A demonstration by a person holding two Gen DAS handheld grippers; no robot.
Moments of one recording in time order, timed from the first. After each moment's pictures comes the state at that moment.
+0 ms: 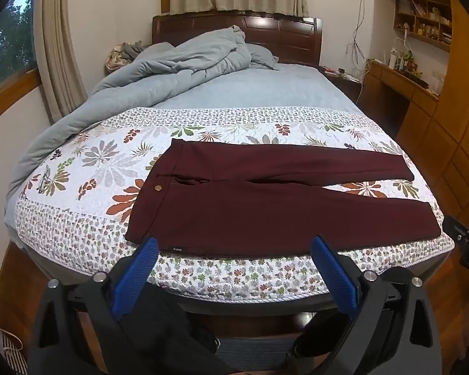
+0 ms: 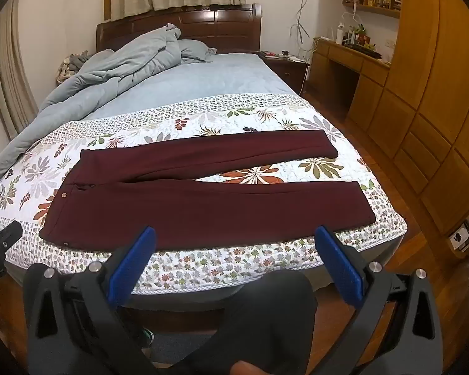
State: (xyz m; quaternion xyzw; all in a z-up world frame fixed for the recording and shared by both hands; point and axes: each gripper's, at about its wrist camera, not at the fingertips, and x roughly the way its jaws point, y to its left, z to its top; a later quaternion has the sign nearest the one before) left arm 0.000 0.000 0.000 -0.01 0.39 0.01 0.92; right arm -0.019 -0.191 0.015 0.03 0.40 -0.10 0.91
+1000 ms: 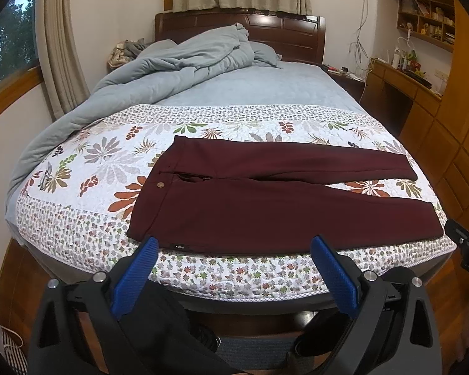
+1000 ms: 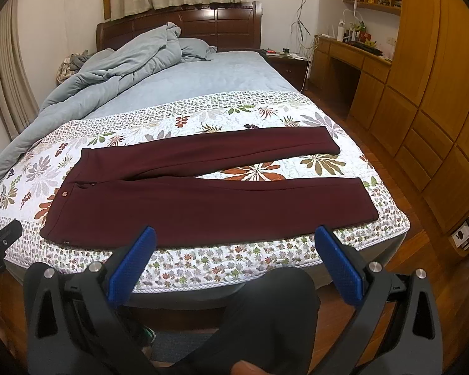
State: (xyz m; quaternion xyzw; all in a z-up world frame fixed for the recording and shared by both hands) left arm 0.002 0.002 -0.002 -0.01 0.40 0.01 0.92; right arm -0.020 -0.194 0.009 0.04 0.40 -0.09 0.91
